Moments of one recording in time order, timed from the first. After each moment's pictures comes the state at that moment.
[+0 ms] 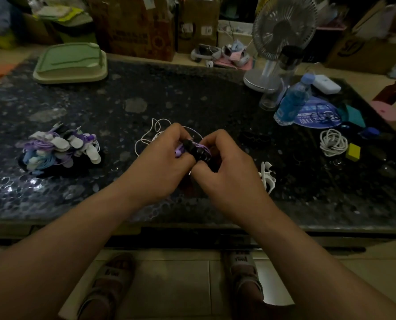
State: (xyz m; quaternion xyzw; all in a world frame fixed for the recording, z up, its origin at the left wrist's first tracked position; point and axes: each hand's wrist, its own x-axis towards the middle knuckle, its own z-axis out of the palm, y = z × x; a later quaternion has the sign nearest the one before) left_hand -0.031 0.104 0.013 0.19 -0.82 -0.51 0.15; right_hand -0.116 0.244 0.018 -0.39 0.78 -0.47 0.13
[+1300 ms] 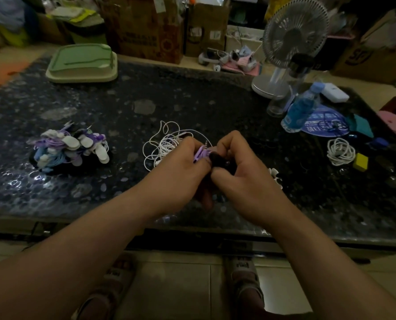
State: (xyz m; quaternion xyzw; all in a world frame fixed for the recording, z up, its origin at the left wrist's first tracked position) left_hand -0.028 0.119 0.020 0.21 -0.75 -0.62 0.08; right_hand -0.130 0.251 0.025 -0.43 0.72 -0.49 0.22
